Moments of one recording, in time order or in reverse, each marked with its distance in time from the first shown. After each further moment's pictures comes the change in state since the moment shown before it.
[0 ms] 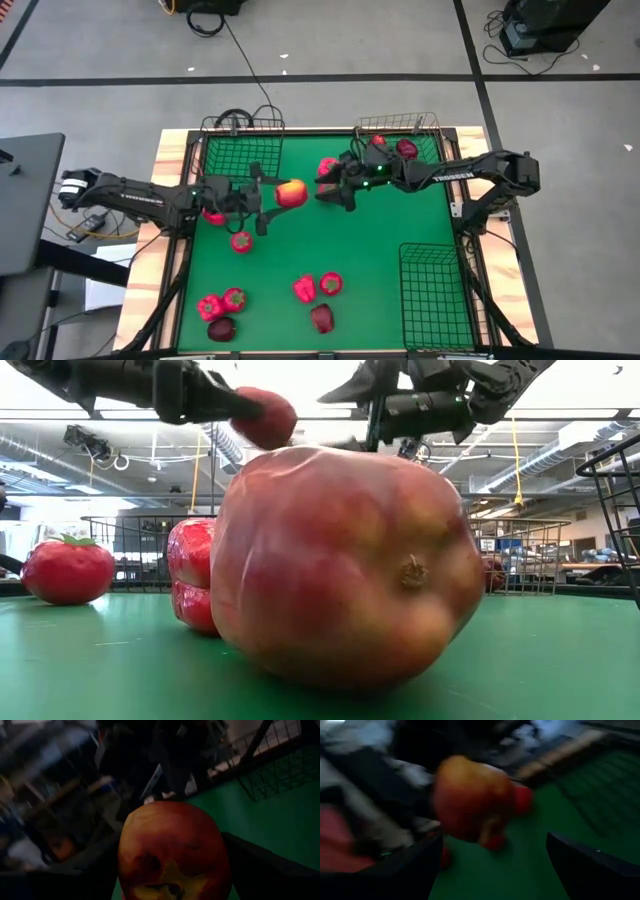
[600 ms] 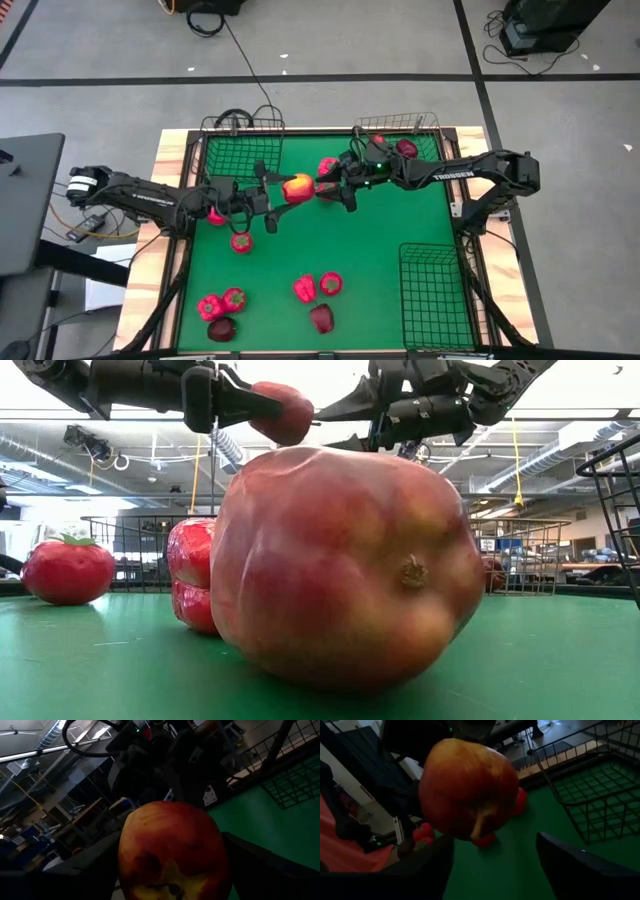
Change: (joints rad) left arm 0.000 0.119 0.000 0.222 -0.044 0.120; right arm -0.014 0.000 0.000 -0.036 -0.006 -0.132
